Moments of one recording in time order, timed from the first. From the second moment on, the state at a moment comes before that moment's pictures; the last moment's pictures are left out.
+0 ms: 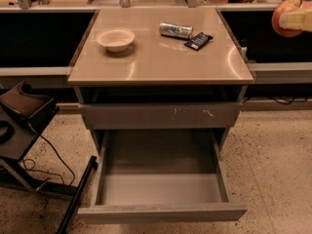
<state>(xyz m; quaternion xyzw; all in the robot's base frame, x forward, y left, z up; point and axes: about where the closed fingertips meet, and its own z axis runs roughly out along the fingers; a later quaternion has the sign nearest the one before) 0.601 -0.330 1.034 -0.26 0.75 0.20 0.57</state>
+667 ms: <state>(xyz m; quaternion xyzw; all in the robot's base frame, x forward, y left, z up) 0.555 -0.280 0.822 -0.22 0.82 0.36 0.38</state>
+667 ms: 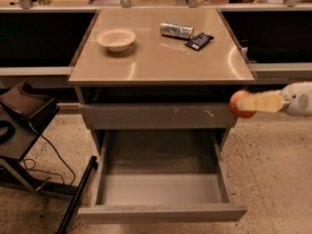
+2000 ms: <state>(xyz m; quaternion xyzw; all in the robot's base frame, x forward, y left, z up) 0.535 -0.226 0.708 -0.25 0.83 0.33 0.37</state>
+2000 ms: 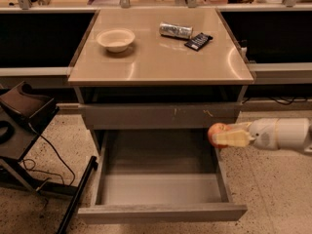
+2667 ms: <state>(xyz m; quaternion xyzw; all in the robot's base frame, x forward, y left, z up) 0.519 -0.165 0.558 -0.30 0.84 0.27 0.37</state>
